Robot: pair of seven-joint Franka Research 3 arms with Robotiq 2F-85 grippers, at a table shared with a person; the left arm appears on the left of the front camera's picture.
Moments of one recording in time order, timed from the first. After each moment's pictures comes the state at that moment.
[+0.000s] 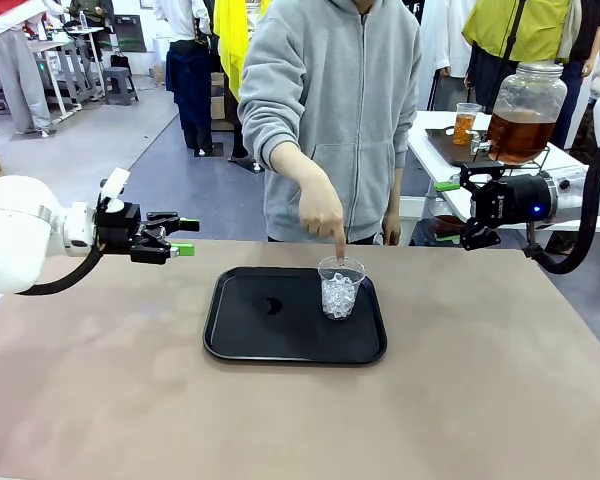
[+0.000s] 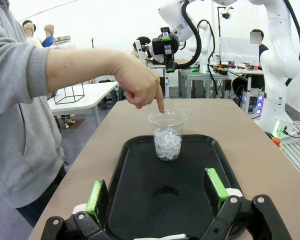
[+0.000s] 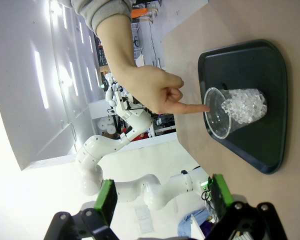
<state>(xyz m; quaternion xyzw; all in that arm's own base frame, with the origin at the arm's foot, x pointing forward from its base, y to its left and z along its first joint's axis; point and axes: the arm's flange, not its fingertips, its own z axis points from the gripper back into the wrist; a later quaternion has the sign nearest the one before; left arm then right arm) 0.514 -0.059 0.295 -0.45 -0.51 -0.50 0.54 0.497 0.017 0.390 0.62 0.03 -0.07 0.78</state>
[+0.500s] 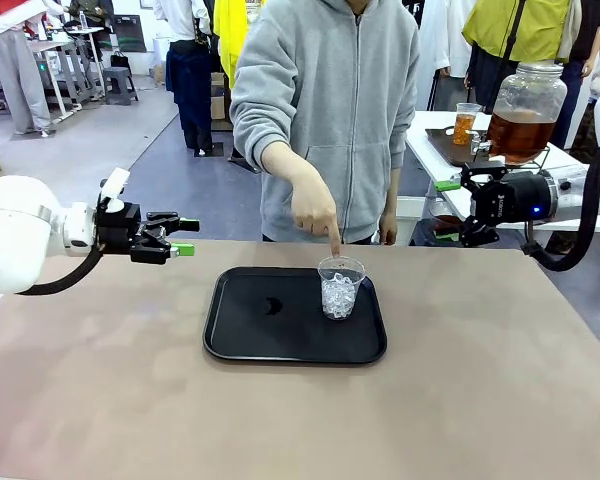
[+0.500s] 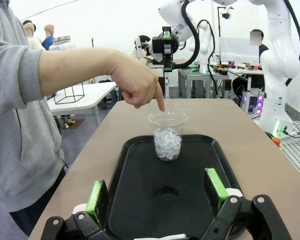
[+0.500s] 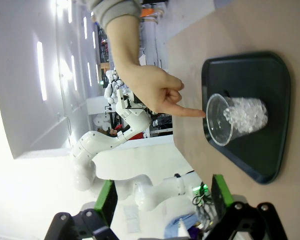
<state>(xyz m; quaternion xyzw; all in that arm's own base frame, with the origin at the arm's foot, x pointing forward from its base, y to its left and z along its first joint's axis) 0.514 -0.059 0.295 -0.45 -0.51 -0.50 0.54 0.497 0.017 0.392 0.63 -0.01 -0.02 0.78</state>
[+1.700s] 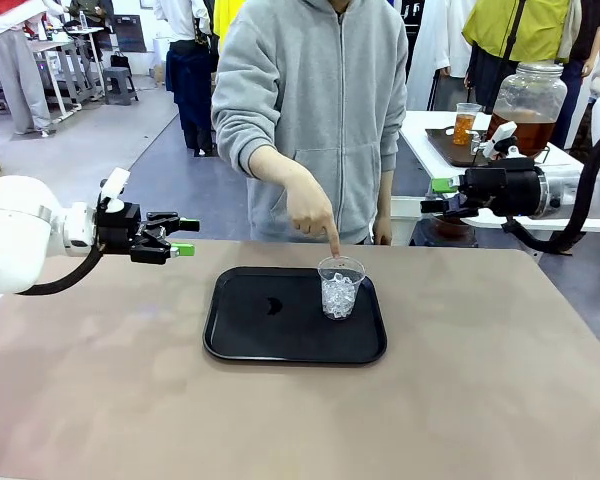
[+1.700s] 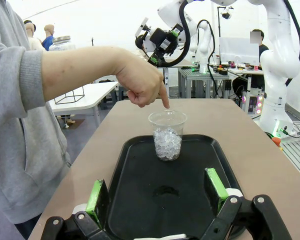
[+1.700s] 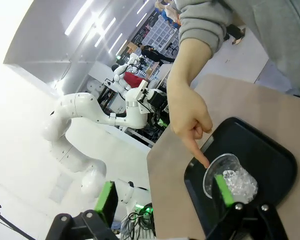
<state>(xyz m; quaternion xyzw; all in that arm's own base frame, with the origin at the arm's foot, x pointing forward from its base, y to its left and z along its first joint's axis) 0.514 -0.059 0.295 -0.45 -0.51 -0.50 0.54 0.502 0.032 0.396 0.63 -0.24 0.21 0.71</state>
